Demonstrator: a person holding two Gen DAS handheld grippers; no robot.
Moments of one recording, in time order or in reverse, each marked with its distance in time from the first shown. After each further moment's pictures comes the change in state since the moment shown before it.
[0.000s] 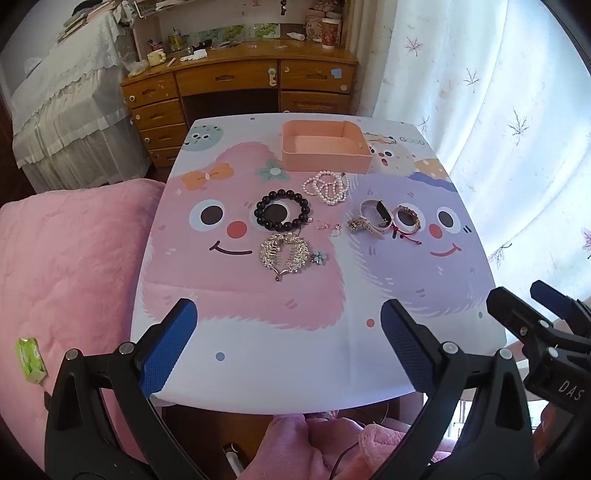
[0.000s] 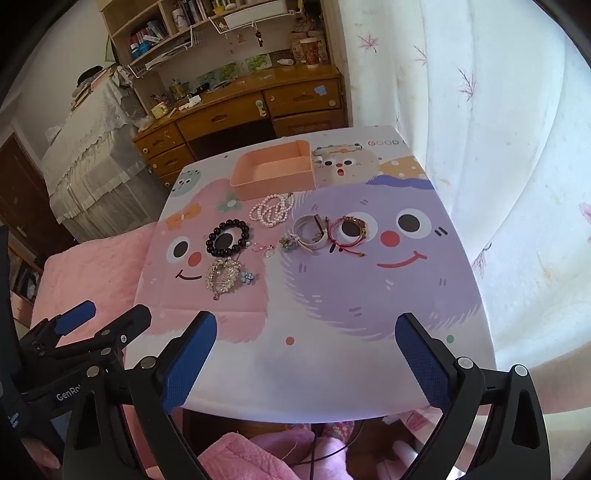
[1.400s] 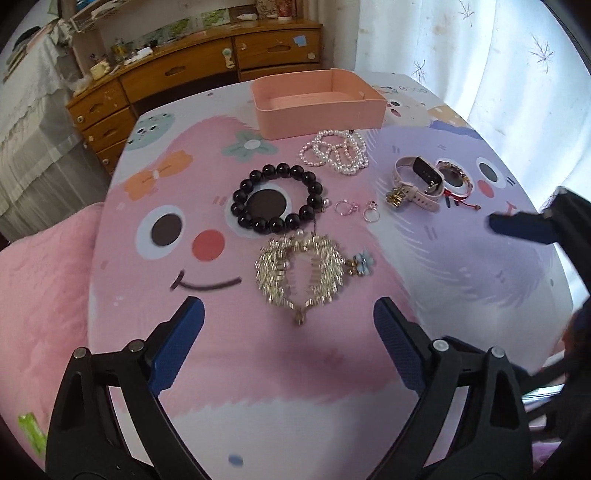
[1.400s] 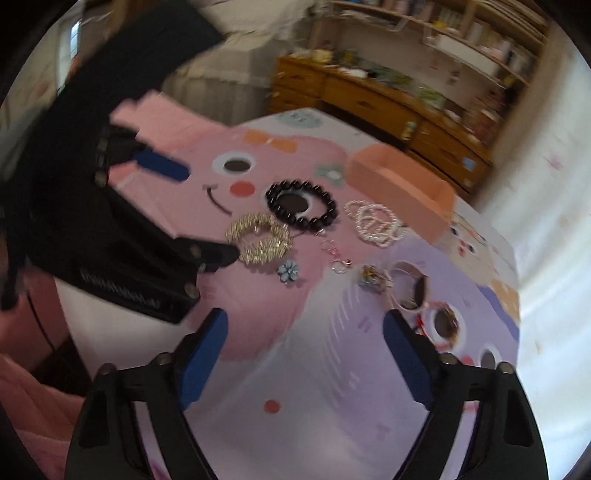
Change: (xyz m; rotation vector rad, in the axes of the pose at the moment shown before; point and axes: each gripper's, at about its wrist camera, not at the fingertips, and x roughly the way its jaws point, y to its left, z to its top) left arm 0.193 0.019 0.008 0.217 0.020 -0.058; right arm 0.213 0.094 -0.032 -0.830 0.009 0.205
